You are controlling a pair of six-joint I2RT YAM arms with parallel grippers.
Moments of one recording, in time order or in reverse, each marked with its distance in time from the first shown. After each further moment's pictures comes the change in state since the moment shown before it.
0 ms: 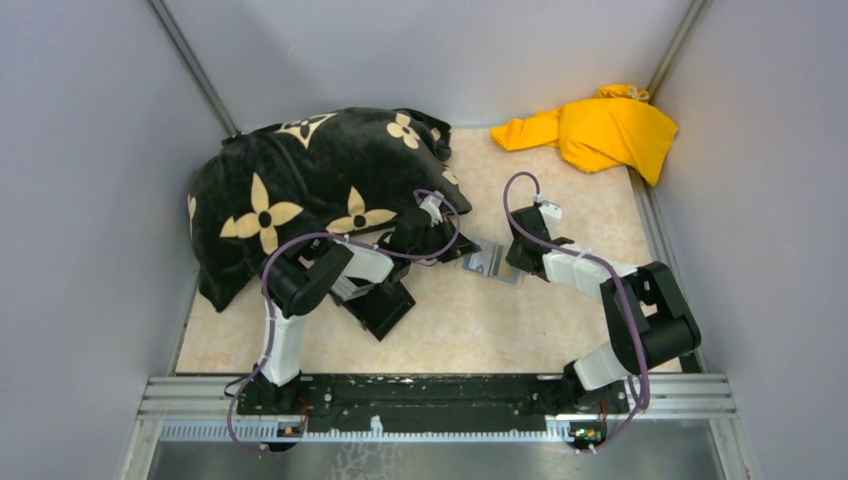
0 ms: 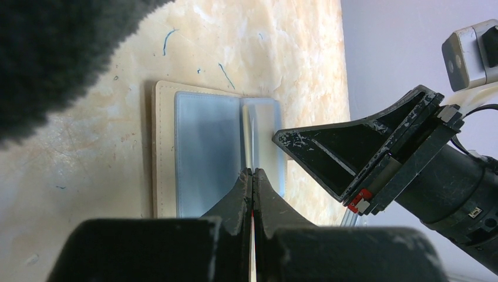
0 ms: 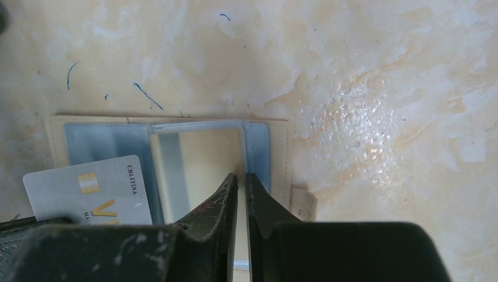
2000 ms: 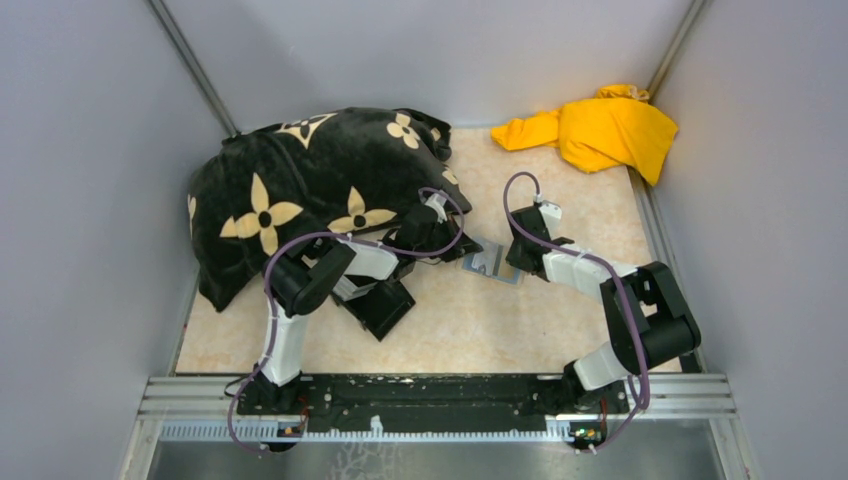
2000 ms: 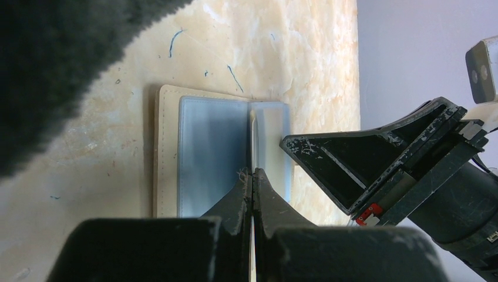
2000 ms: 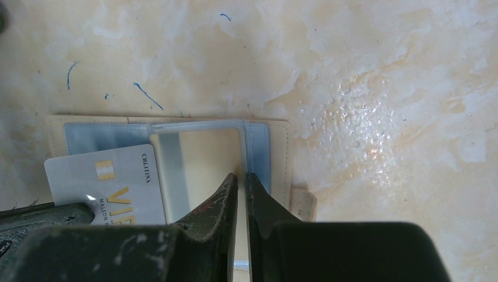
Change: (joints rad) left arm -0.011 0.018 0.058 -0.088 -0.022 0.002; right arm 0.000 0.000 0.000 0.001 -0.001 0.000
